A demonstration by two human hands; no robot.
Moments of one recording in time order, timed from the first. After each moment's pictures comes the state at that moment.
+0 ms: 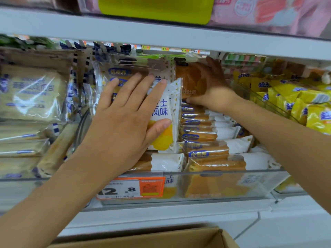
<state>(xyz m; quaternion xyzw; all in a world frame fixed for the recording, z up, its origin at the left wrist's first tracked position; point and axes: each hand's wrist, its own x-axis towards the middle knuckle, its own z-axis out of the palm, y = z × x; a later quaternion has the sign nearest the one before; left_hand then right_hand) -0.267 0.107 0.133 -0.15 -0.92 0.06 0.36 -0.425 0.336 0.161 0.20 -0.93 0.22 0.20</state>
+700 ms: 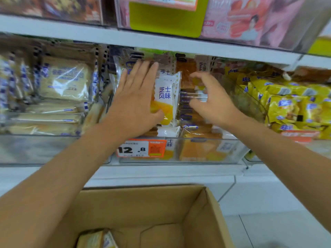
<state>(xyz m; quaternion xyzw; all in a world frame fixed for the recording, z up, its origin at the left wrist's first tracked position) -0.237 0.107 0.156 -0.12 -0.95 -0.11 0.26 -0.282 0.323 0.172 0.23 -0.90 0.32 0.18</state>
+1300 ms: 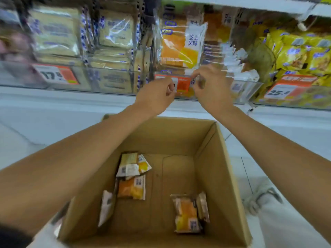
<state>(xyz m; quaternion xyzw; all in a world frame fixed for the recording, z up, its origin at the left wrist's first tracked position) -0.114 0.098 0.109 -0.07 -0.95 -0.27 0.10 -0.150 0.277 0.124 0.22 -0.92 0.24 0.23</state>
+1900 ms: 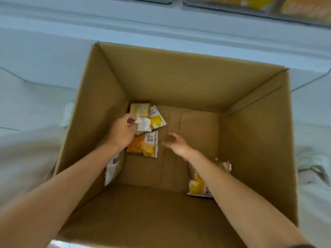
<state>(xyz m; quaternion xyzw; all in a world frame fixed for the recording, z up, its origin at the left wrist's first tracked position) 0.001 0.011 -0.152 0.29 -0.86 -0.39 -0.13 -0.037 0.207 -0.224 -0.09 -0.75 0.44 -0.48</state>
